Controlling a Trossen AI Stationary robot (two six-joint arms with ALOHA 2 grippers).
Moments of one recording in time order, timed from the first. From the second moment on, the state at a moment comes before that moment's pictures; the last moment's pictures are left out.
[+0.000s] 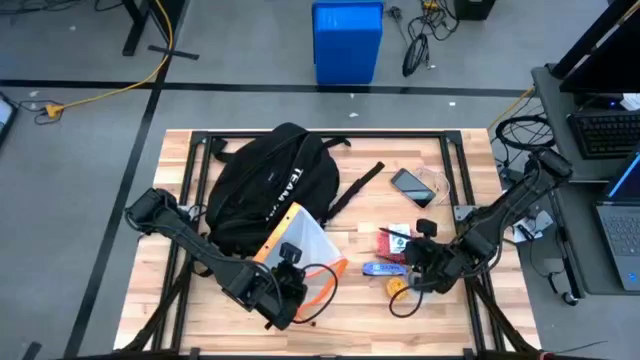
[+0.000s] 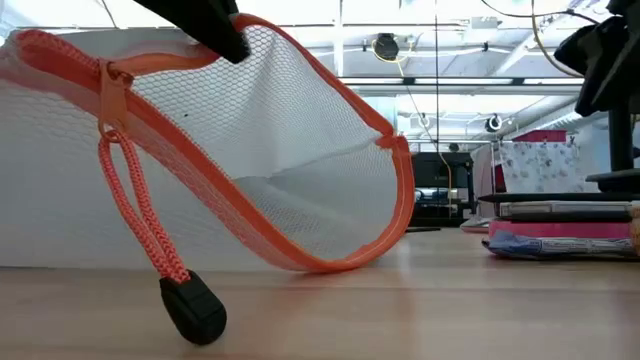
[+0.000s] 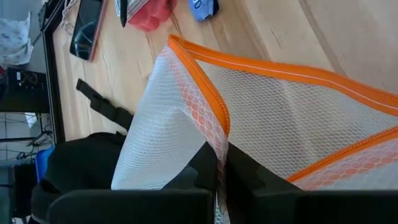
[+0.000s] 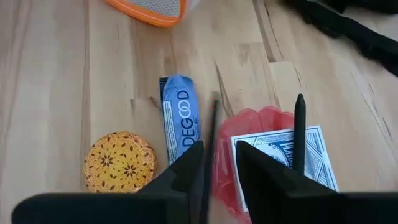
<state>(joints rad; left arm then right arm) -0.61 1.81 1.46 -0.87 -0.62 -0.02 0.74 1.18 0.81 -0.81 0.50 0.77</state>
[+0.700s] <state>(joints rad) -0.61 1.81 1.46 -0.87 -0.61 -0.02 0.75 1.18 0.81 -0.81 0.49 0.88</state>
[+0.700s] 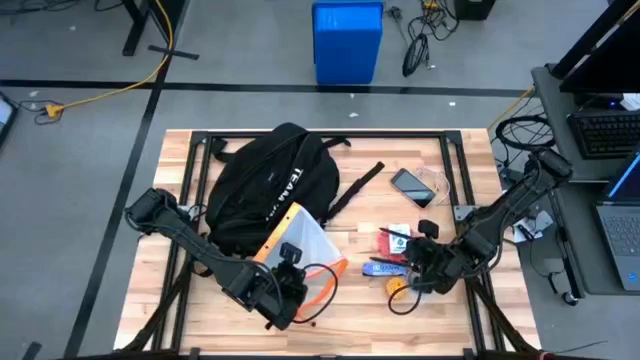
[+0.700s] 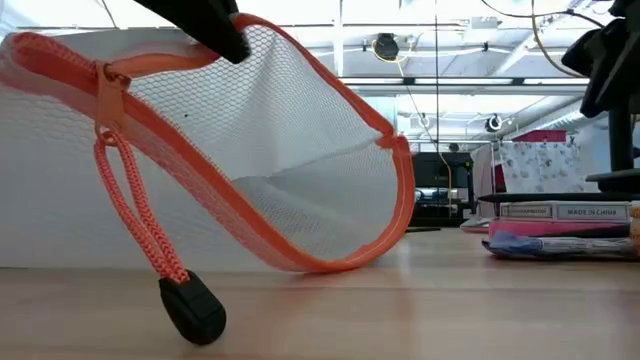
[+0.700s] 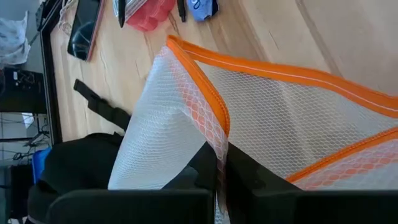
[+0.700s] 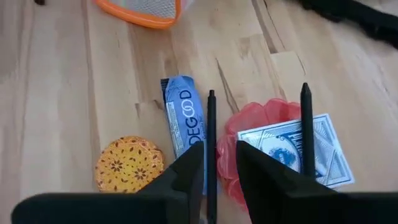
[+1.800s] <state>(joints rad) -0.58 1.81 1.46 -0.81 -0.57 -0.07 0.71 1.31 0.81 -0.58 0.49 0.61</state>
